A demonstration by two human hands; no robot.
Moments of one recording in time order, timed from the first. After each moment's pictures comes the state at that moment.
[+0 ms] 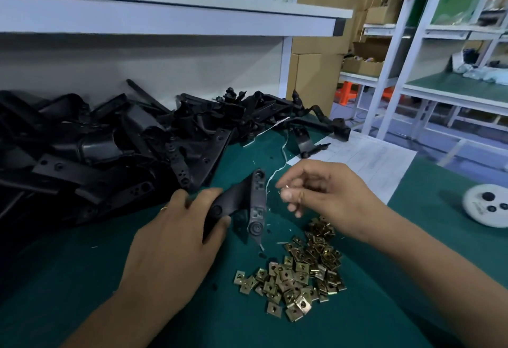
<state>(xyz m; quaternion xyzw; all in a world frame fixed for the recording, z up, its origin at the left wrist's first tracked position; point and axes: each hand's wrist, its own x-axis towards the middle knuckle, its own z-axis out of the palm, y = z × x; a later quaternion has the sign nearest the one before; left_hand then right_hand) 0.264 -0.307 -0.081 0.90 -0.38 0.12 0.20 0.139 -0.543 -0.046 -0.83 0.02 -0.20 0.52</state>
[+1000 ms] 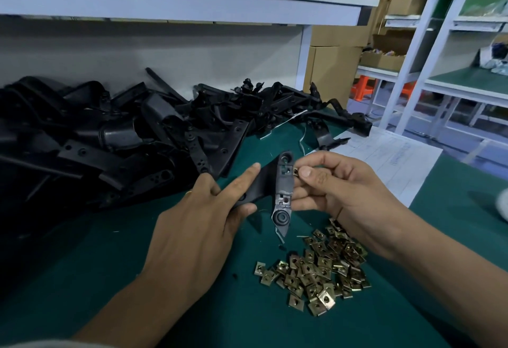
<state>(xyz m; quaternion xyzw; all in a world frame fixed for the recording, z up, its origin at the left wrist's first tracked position) 0.264 -0.304 -0.076 0.86 -0.44 0.15 0.22 0.147 -0.515 -0.047 -0.64 0.01 -0.18 0.75</state>
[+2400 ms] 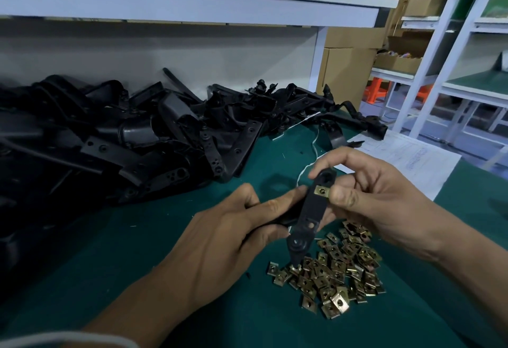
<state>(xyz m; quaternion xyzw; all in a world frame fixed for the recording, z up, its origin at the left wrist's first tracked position) 0.267 -0.298 -0.078 0.75 -0.59 0.05 0.29 0.132 -0.522 -0.030 -0.72 -0.09 -0.08 0.69</state>
